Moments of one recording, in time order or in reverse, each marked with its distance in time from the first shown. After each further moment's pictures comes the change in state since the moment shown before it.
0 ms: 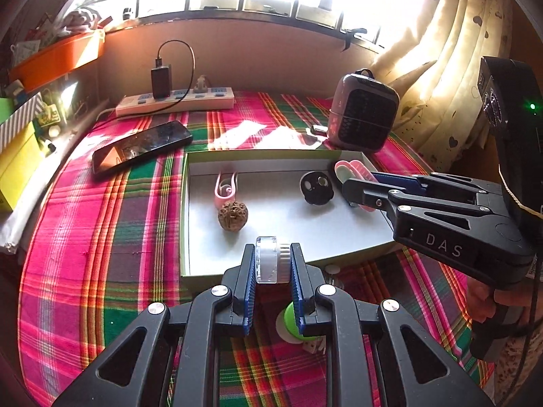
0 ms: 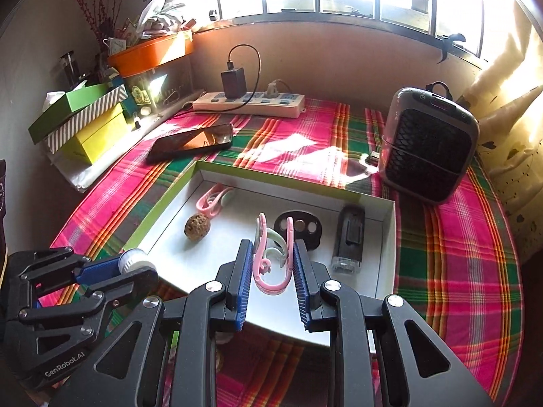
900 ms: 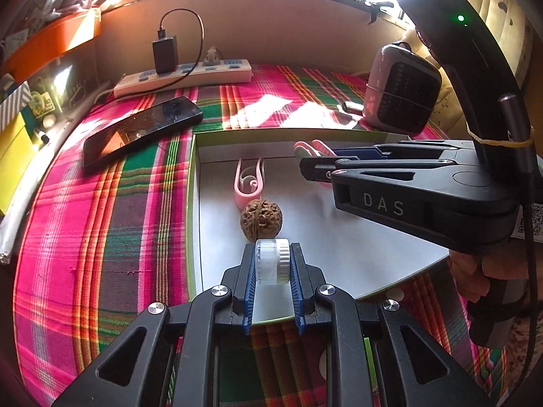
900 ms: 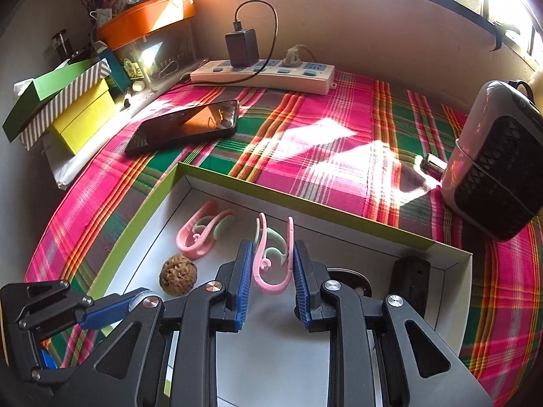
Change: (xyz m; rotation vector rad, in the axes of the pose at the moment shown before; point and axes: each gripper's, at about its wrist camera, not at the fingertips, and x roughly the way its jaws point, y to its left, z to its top) left arm 0.056 0.020 0.010 0.001 0.096 0.065; right arm 0.086 0.010 0.036 -0.032 0.134 0.058
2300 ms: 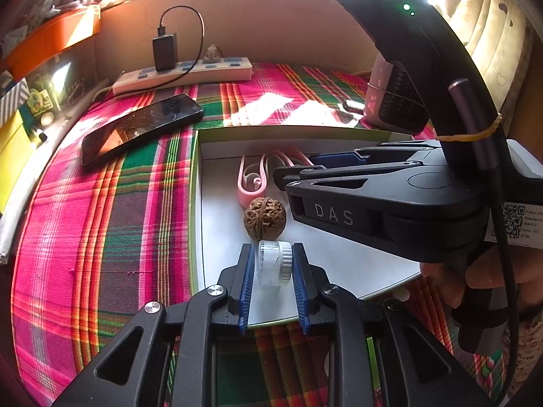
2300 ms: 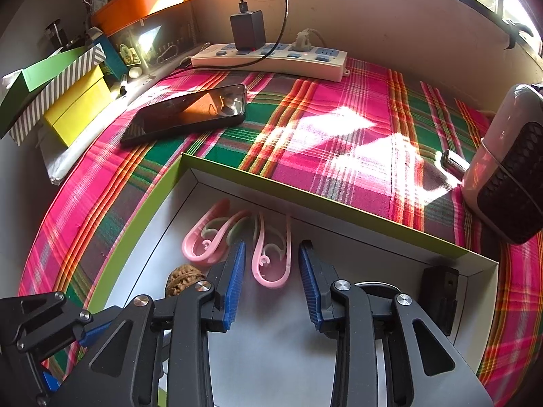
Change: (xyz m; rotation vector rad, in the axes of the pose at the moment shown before) left arm 0.003 0.003 -0.001 -0.002 -0.001 -0.010; right arm 0.016 0.014 0.006 0.002 0.049 -0.013
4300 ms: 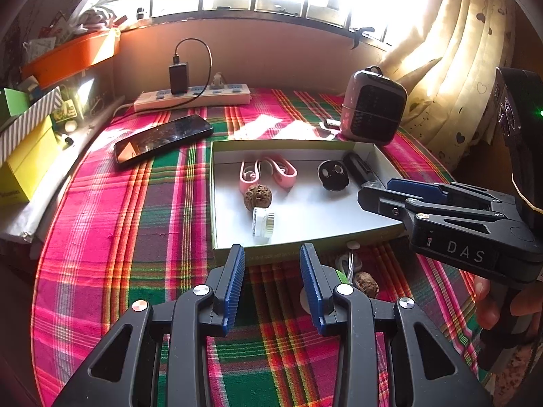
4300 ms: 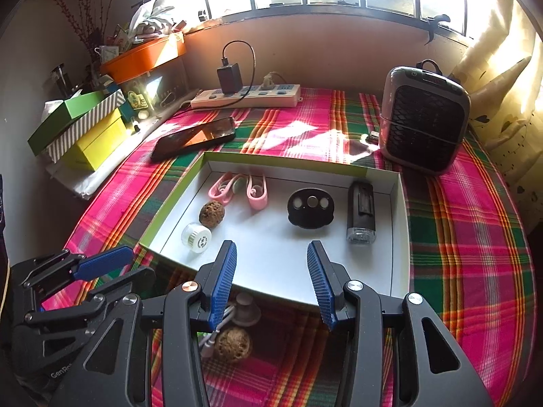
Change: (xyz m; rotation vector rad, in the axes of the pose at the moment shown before) left arm -0.075 -0.005 -0.033 0.000 -0.092 -0.014; right arm -0.109 -0.004 -0.085 0.130 -0.185 -0.039
